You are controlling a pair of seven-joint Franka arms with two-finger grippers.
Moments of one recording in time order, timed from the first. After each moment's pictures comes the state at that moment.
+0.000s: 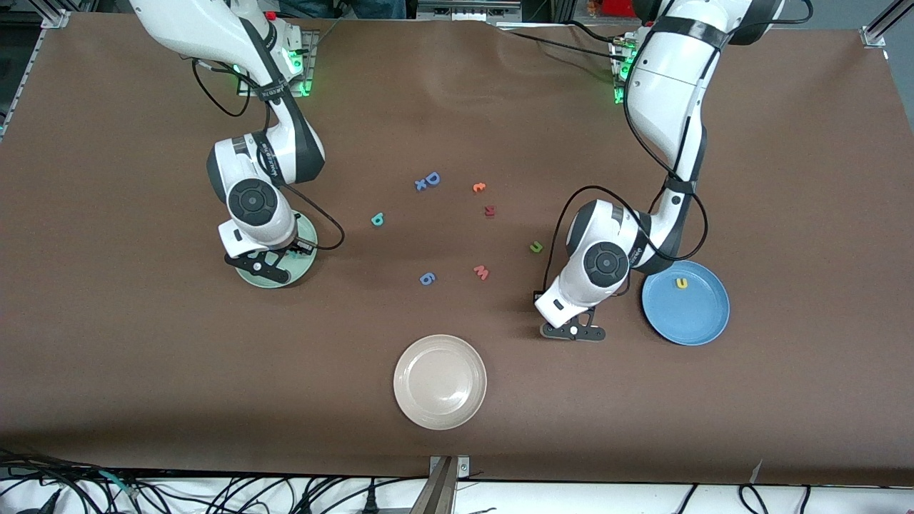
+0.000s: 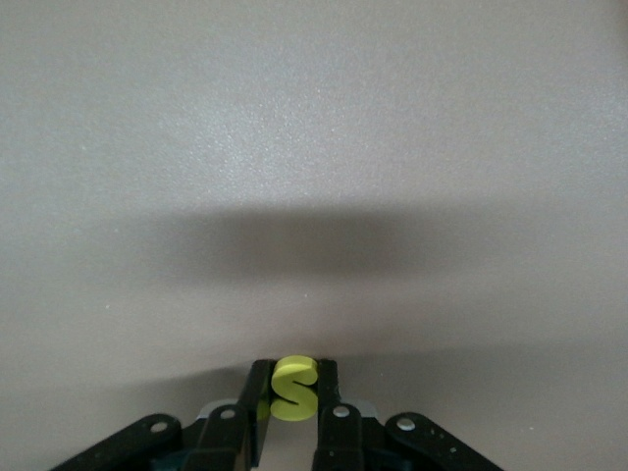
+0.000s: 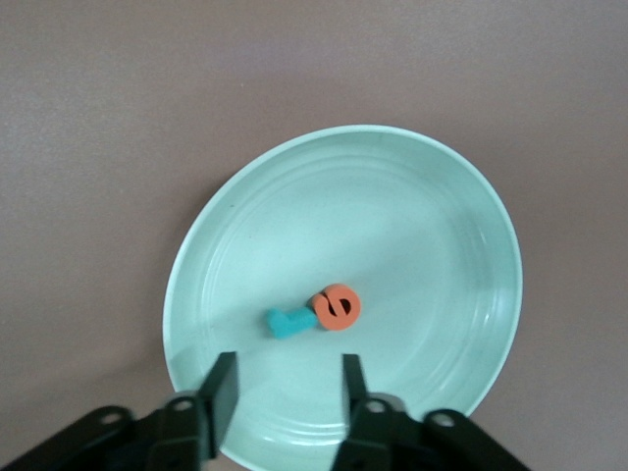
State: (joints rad) left arm -0.51 0.84 0.12 -1.49 -0.20 2.32 -0.23; right arm 0.54 0.43 -0.22 -1.99 -0.11 2.22 0.73
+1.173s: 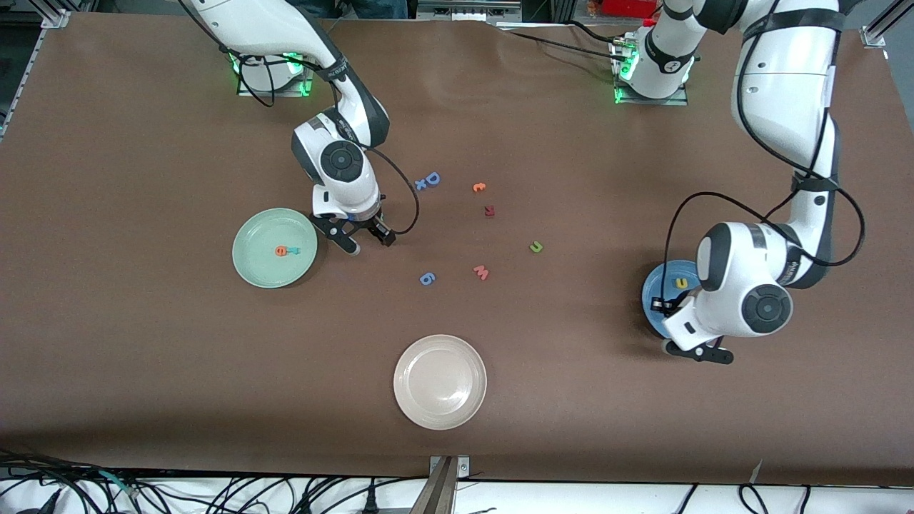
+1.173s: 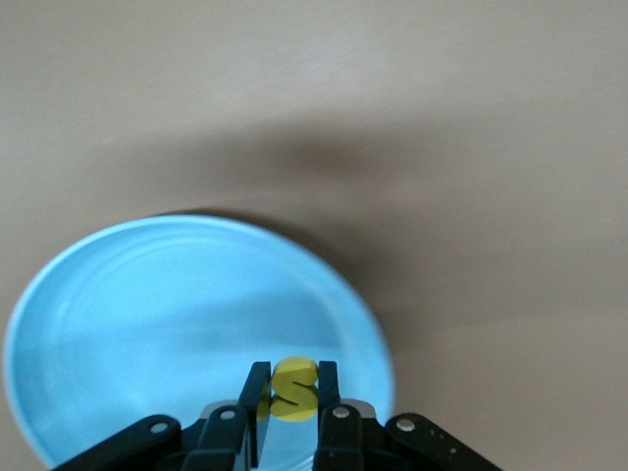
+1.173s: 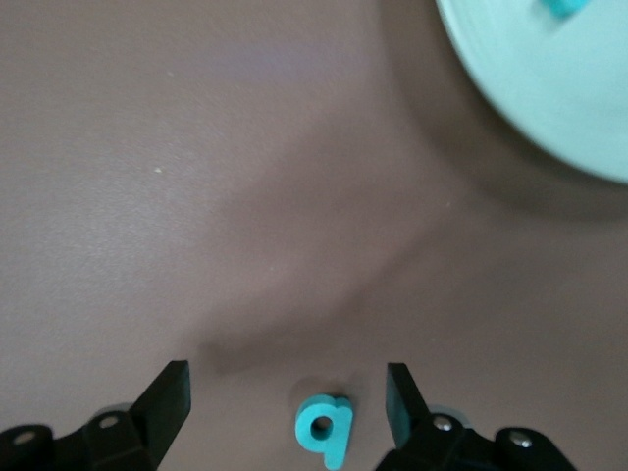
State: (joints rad) left arm -0.18 0.75 0.14 -1.45 -0.09 1.98 0.12; right arm 0.57 0.49 0.03 -2.08 -0.08 2.53 1.38
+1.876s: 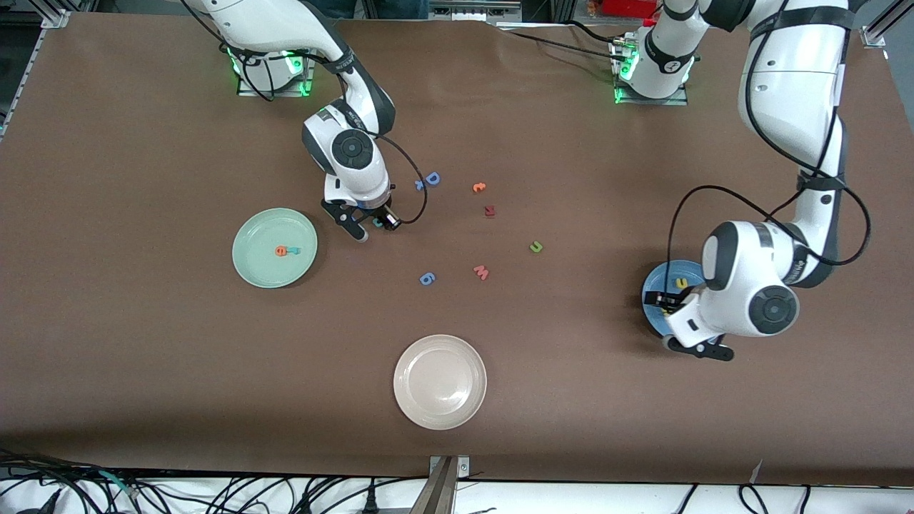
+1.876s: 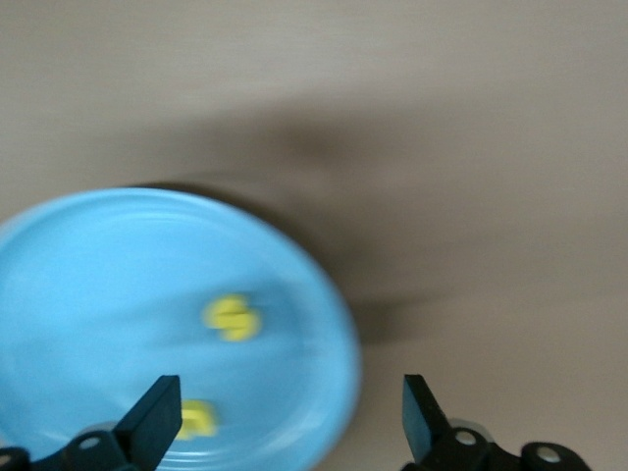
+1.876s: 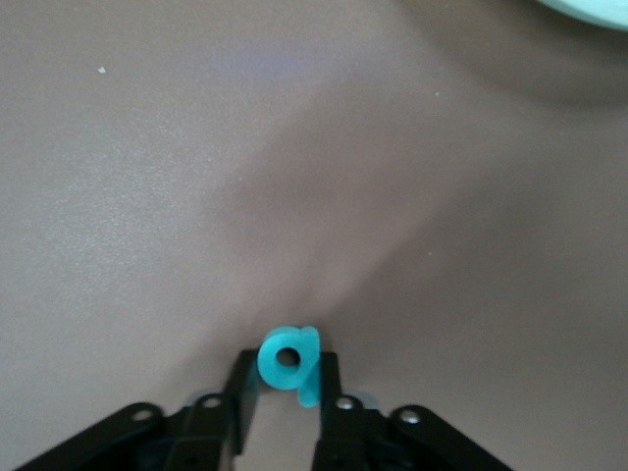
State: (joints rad) left arm -0.17 0.73 0.05 -1.47 -0.09 1.94 0.06; right arm 0.57 0.48 0.08 -2.12 -0.08 2.56 1.47
